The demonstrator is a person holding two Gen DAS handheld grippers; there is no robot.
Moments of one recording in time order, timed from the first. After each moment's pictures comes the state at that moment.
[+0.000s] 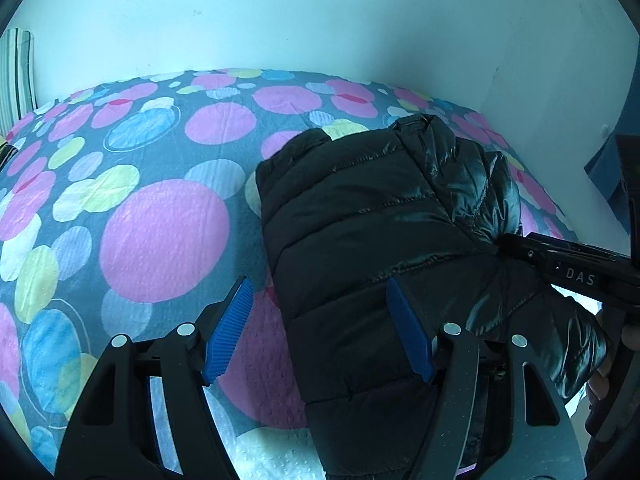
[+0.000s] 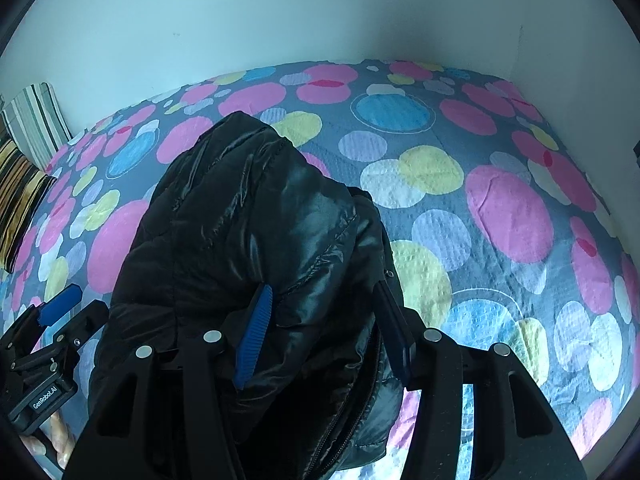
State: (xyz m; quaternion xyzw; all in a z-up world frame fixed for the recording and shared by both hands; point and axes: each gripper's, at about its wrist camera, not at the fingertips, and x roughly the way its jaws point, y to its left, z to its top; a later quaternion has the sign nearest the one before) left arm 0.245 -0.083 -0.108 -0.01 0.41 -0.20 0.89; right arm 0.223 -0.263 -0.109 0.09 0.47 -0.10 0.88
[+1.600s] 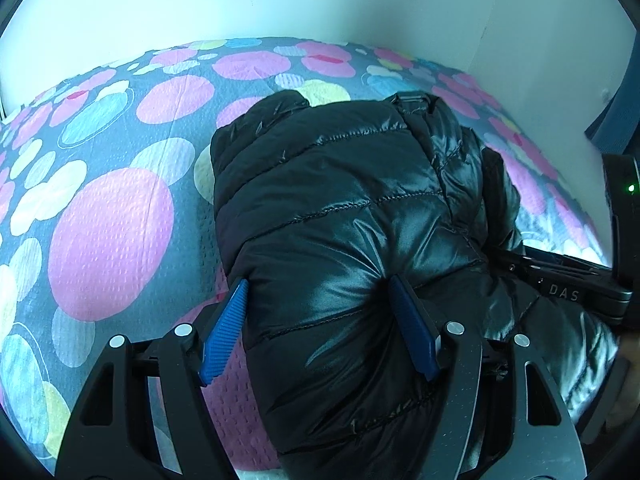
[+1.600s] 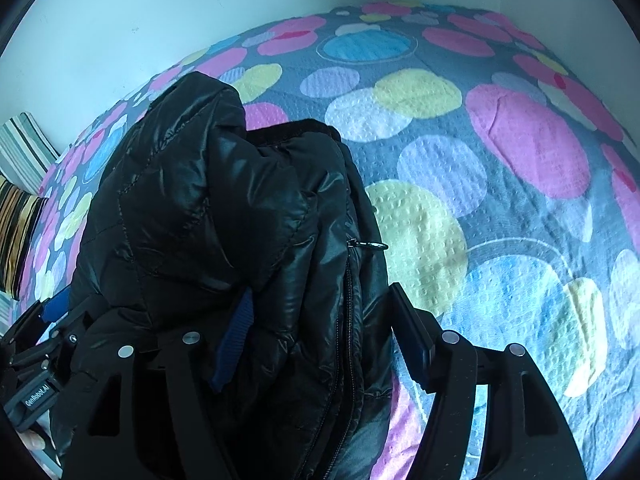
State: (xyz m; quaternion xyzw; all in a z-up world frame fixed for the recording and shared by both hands) left arm 0.280 -0.119 -0.142 0.02 0.45 -0.24 0.86; right arm 0.231 -0.305 -0.173 0.16 0.49 -0.09 0.85
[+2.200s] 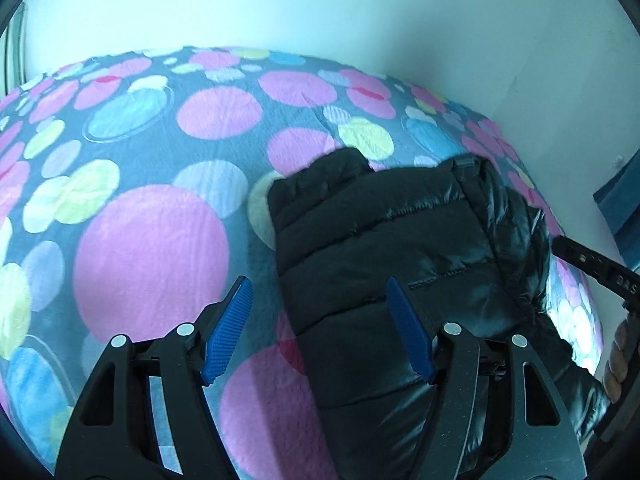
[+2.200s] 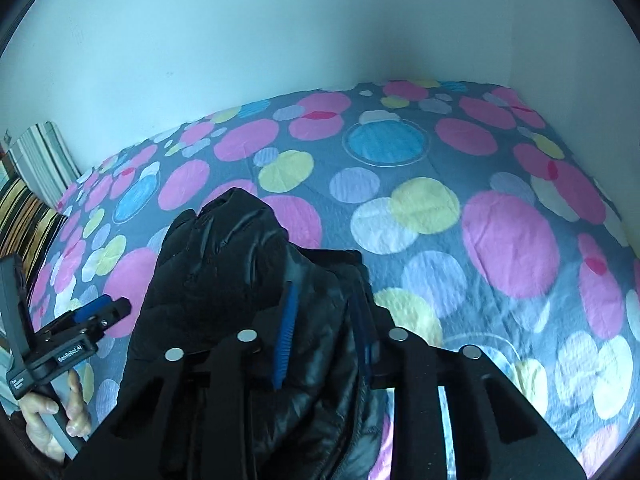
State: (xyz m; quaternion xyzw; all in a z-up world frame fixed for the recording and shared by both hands) left arm 0.327 -0.082 -0.128 -0.04 0.45 -0.21 0.87; right arm 0.258 -0.299 -0.089 0.12 0.43 -0.07 0.89
